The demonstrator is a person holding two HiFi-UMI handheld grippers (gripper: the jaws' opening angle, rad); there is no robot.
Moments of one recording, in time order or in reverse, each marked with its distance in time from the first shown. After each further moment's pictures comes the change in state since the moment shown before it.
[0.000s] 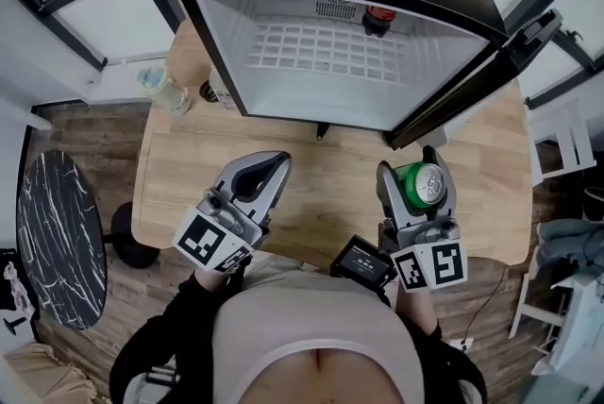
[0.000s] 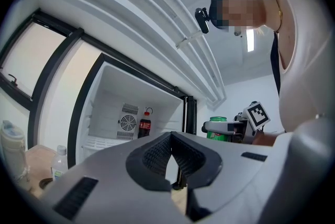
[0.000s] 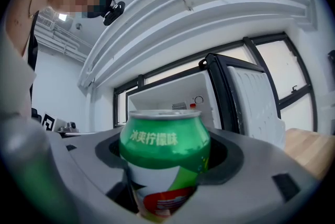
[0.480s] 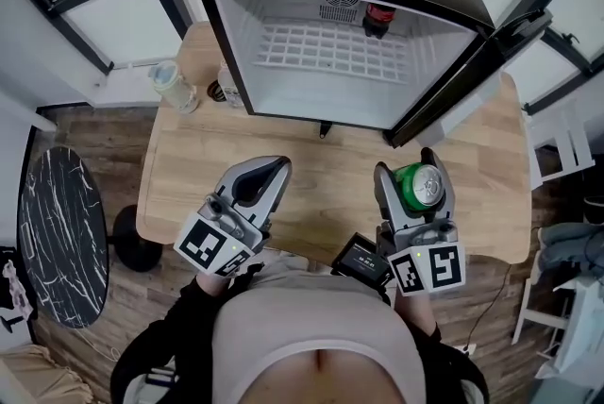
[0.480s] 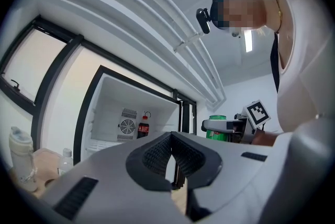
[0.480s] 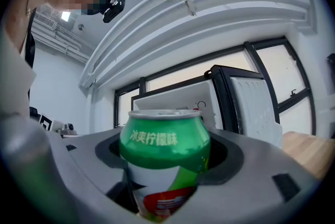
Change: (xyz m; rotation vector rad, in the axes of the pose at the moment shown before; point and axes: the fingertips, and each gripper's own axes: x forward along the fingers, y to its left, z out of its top) left arm -0.027 -0.023 0.011 0.018 -0.023 0.012; right arm -0.025 0.023 0.016 -0.016 -0.025 -0.004
